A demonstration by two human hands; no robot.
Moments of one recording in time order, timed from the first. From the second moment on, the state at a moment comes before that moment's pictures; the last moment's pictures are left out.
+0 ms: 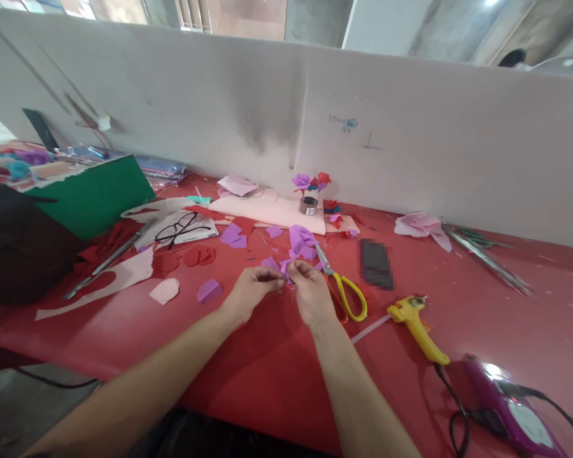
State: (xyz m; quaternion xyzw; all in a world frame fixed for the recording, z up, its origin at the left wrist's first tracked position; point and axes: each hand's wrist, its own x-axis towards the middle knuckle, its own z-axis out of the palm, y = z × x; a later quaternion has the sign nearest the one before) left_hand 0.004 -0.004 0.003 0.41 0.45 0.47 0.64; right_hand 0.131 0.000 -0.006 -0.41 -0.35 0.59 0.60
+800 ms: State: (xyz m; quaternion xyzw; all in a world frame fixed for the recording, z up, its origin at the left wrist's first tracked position) left_hand 0.001 -0.007 0.006 0.55 0.41 0.44 0.58; right_hand 0.136 -0.003 0.001 -0.40 -0.39 0.56 0.61
